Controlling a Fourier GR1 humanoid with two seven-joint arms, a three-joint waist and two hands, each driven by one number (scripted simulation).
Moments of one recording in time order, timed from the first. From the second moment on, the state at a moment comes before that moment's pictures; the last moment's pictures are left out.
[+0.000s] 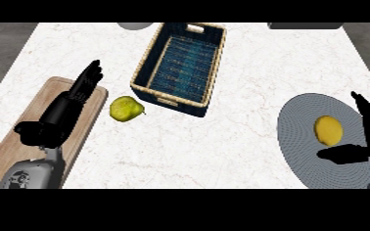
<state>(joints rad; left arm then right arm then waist) -0.15 0.21 0.02 -1.60 -0.04 -0.19 0.02 0.00 -0.37 -0.16 -1.64 0.72 0.14 0.49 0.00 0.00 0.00</state>
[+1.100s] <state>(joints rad) -0.18 0.18 0.06 -1.60 -0.07 -0.22 0.04 -0.08 -0.31 -0.18 -1.34 0.79 0.12 0.39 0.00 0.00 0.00</state>
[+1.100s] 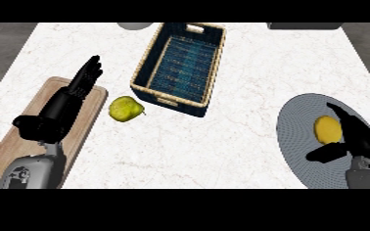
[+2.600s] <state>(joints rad) -0.25 0.14 -0.01 -1.57 -0.08 -0.27 0.04 -0.44 -0.01 0.62 -1.49 0.92 0.02 0.81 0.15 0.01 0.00</state>
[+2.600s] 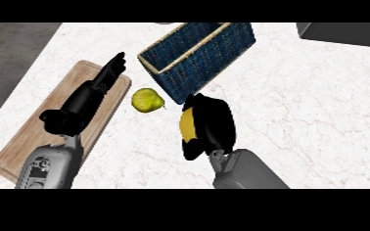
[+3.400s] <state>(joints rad) -0.27 0.14 0.01 -1.52 -0.09 -0.25 0.04 -0.90 -0.01 0.79 -1.64 0.86 -0.36 1.13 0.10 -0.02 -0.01</state>
